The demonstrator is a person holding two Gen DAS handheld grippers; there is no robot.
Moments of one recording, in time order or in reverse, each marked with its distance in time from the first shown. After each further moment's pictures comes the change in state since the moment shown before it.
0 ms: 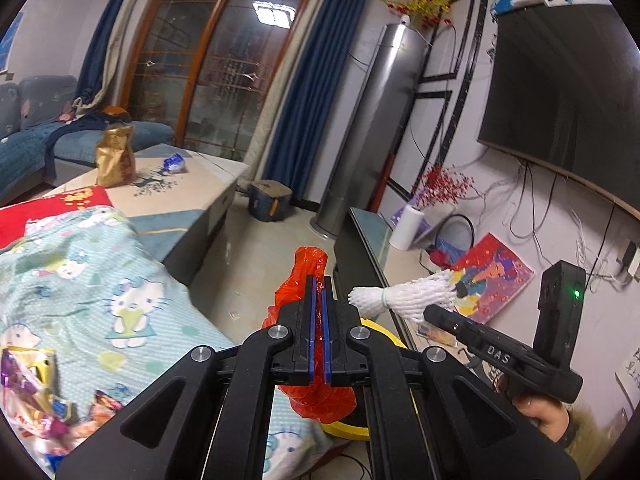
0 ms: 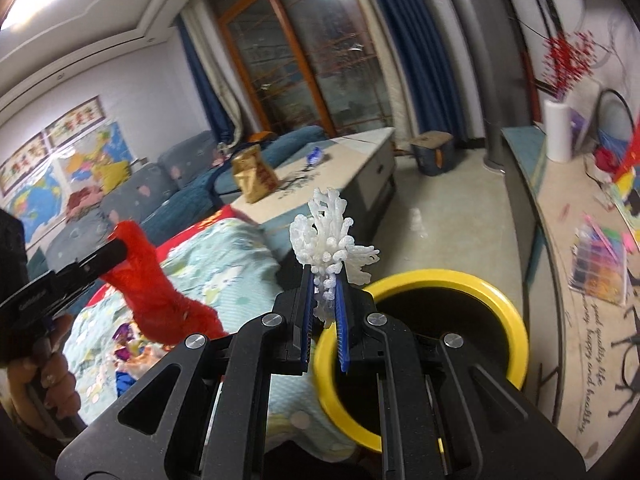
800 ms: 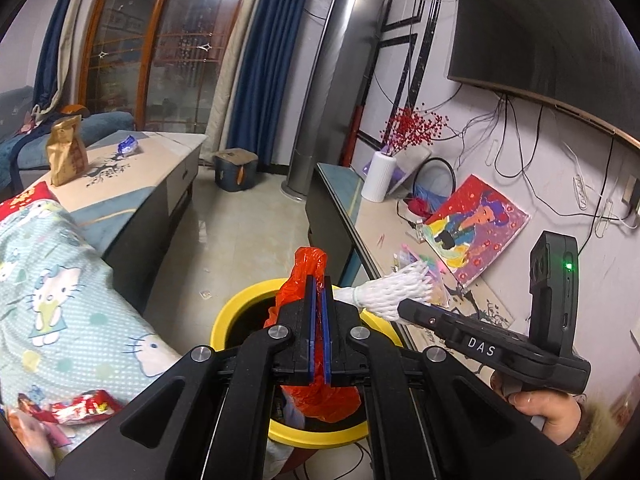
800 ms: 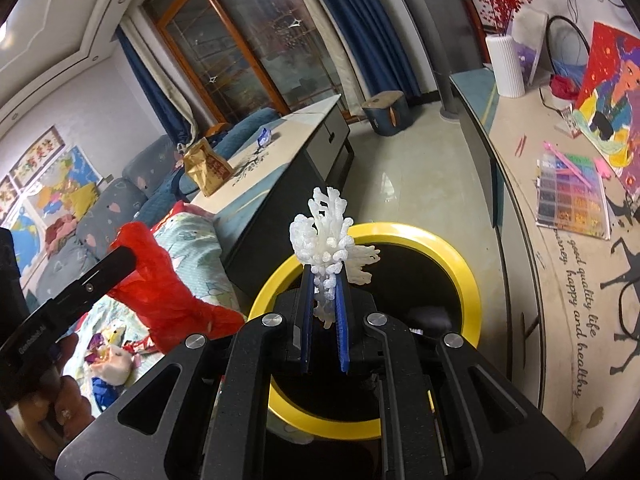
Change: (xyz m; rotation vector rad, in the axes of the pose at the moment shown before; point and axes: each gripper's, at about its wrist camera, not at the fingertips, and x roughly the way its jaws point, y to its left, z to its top) left arm 0.095 -0.070 -0.040 0.113 0.133 -0.067; right arm 0.015 -0.088 -0.028 0.175 0.092 -0.073
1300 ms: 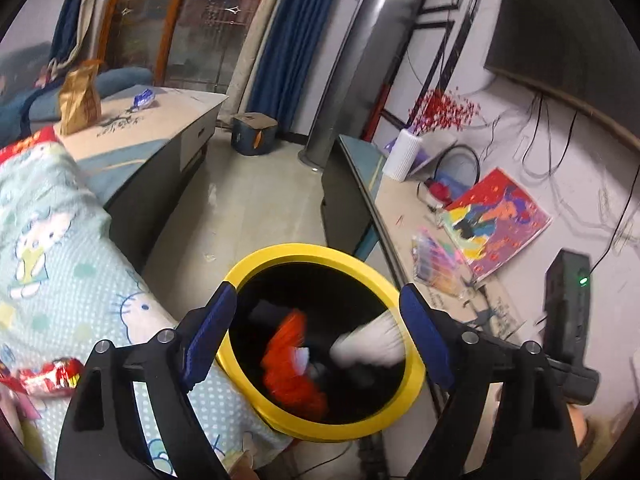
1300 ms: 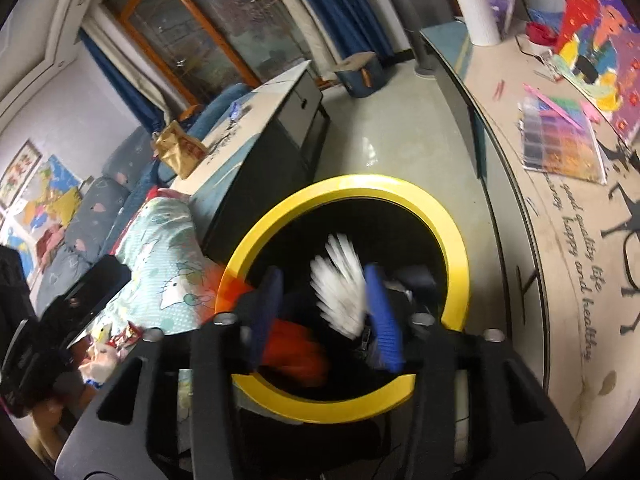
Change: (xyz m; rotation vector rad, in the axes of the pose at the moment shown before) left arm 0.031 0.029 -0.020 -0.132 0.088 0.035; right arm 0.022 -0.024 -0.018 0.113 0.114 -0.057
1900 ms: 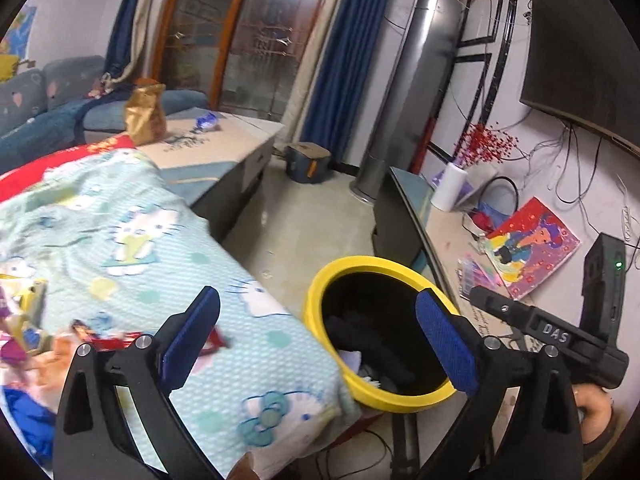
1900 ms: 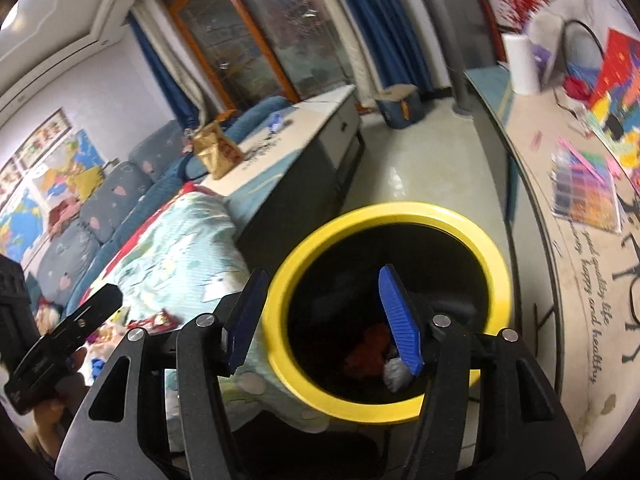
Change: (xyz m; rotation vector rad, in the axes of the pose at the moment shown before) left arm -0.084 0.047 -0.023 -0.035 -0.127 0.188; right arm -0.023 0.059 -0.013 -0.182 -0.096 0.081
